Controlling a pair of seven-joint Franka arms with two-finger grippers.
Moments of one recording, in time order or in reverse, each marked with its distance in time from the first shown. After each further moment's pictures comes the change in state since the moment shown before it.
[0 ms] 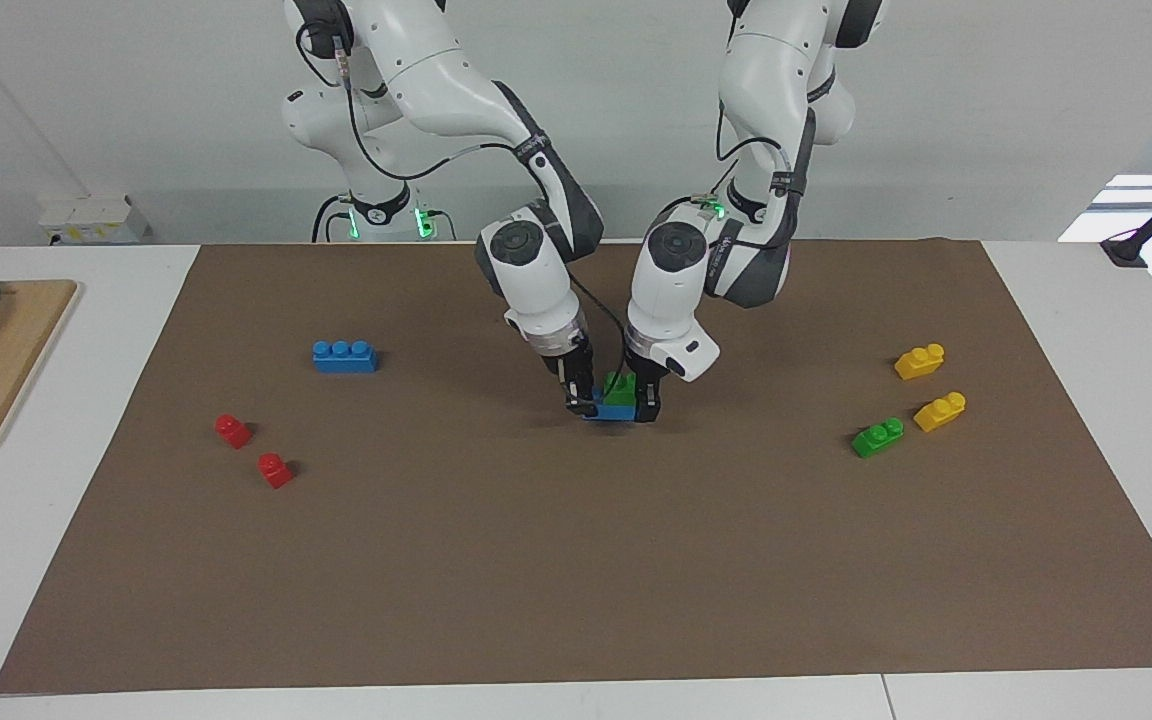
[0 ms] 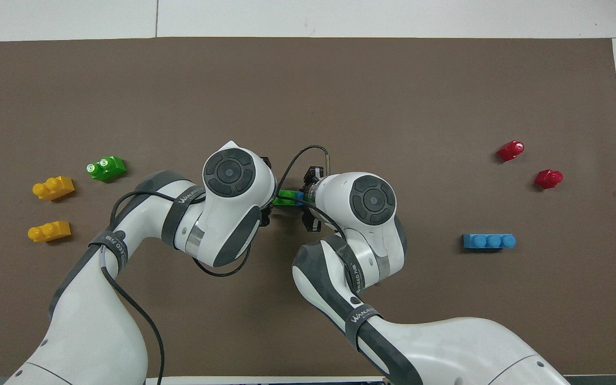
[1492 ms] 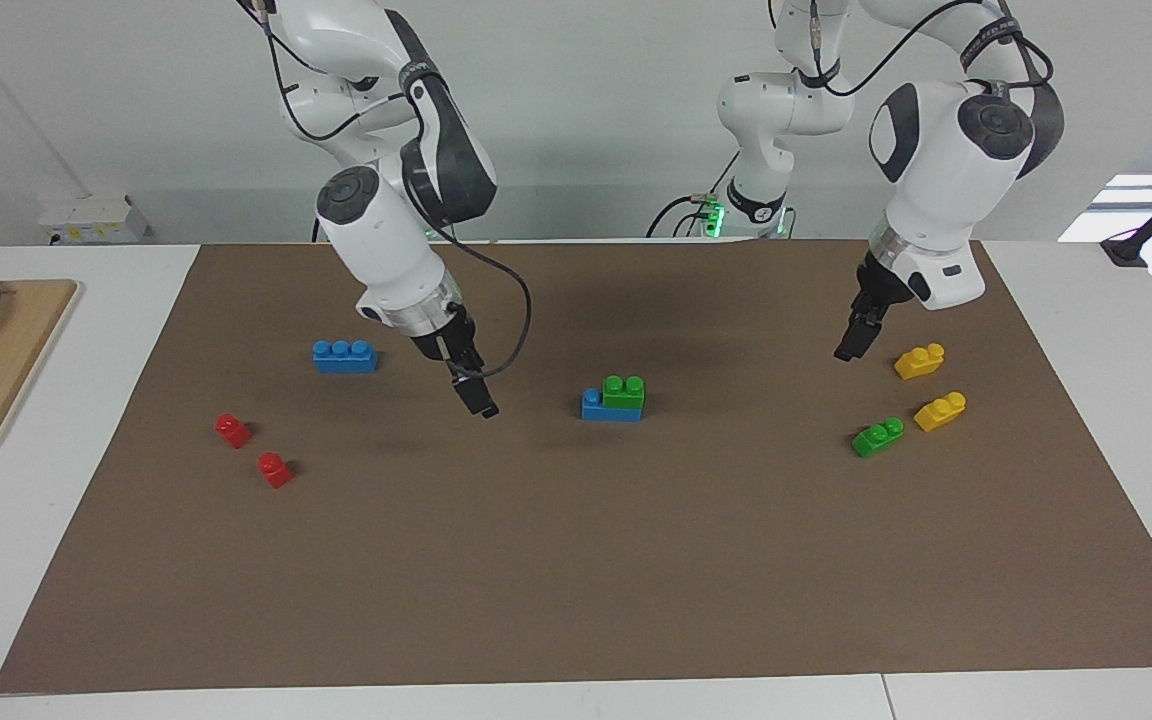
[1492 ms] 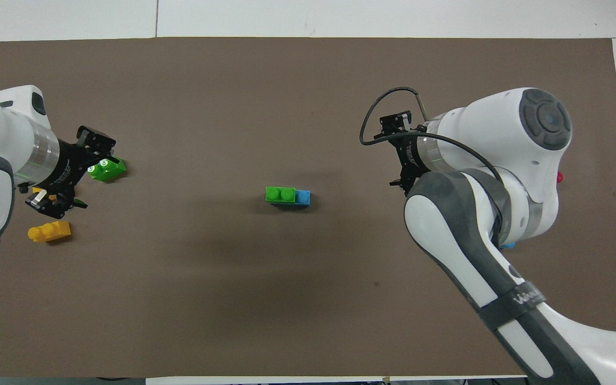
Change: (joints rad) left arm 0.437 -0.337 0.014 0.076 0.003 -0.511 1.034; right arm -0.300 -0.242 -0.016 0.083 0.000 -0.424 -0.675
